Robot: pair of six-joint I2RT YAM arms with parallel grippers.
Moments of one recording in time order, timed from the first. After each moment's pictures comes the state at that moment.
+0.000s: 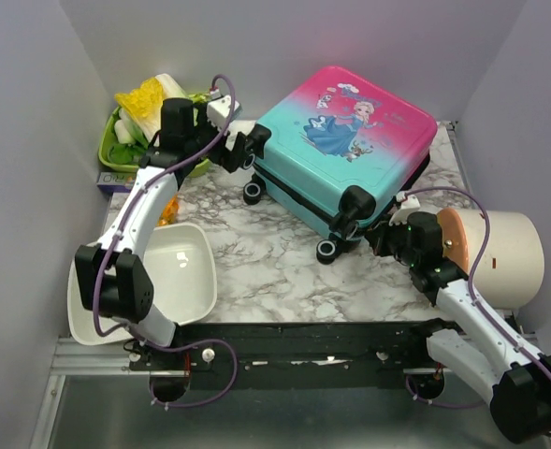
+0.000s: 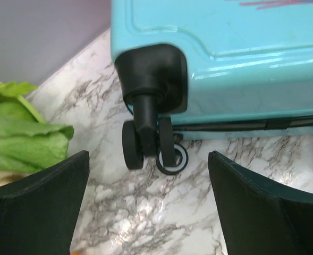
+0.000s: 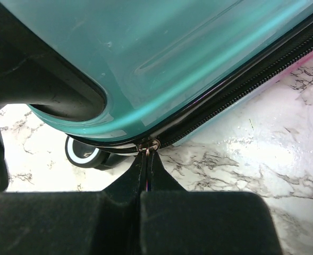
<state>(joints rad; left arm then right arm) -0.19 1.51 1.38 -0.26 0.48 0.29 0.28 0.86 0.46 -0.06 -0.12 0.23</state>
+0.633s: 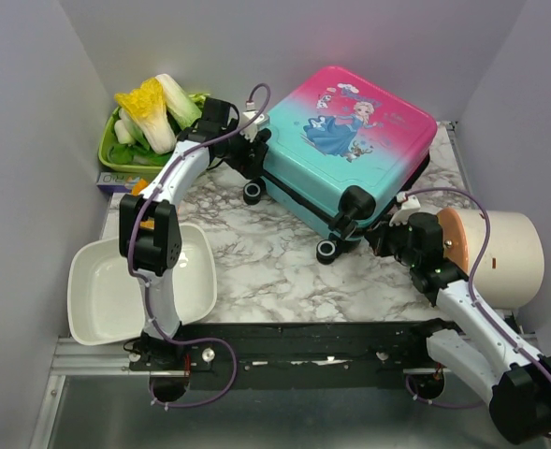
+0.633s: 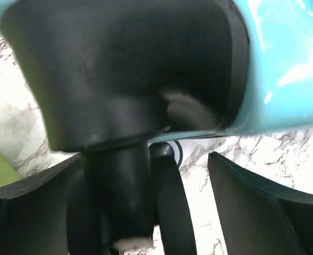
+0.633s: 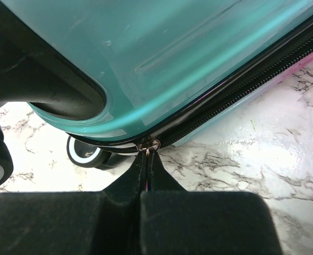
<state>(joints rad) -0.24 1.97 1.77 -0.61 0.50 0.39 0.27 0.86 0.45 -0.06 -0.14 0.23</state>
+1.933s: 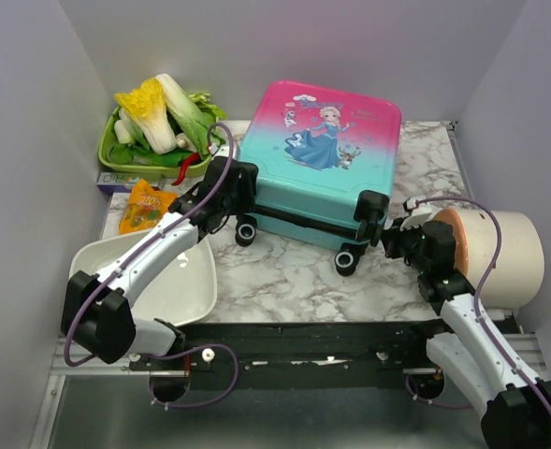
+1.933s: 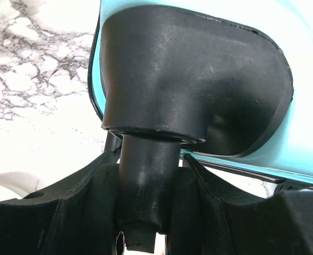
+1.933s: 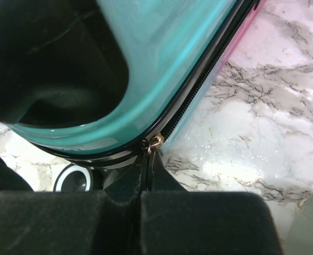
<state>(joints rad) -0.51 1.35 1.07 -0.36 -0.17 -0.47 0.20 0.74 0.38 -0.02 -0.15 0.12</state>
